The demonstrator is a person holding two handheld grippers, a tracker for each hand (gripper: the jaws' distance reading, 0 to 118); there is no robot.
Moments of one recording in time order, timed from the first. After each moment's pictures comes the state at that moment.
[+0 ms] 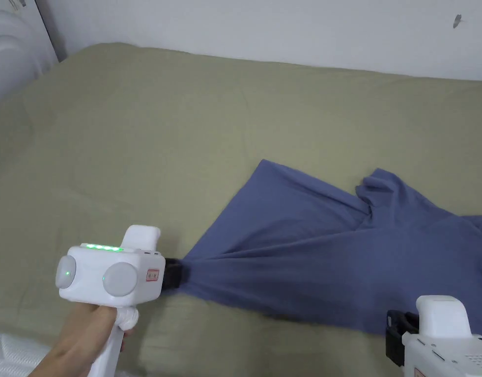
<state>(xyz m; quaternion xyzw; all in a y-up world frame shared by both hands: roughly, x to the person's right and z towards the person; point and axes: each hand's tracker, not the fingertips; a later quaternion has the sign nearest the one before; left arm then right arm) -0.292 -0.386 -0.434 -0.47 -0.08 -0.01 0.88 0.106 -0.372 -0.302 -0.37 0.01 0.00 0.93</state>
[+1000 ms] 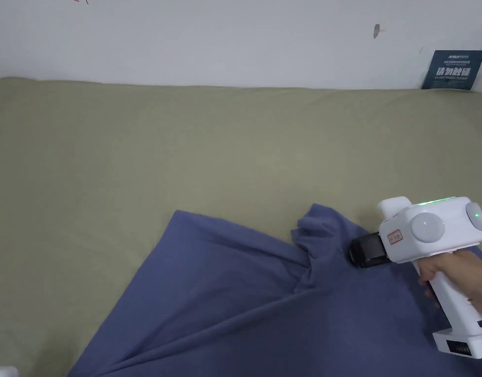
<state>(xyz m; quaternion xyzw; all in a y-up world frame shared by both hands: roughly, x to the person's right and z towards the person) -0.259 -0.378 -0.439 -0.49 -0.06 -0.03 0.87 0.284 -0.400 -0.619 -0.51 0.00 0.05 0.86</state>
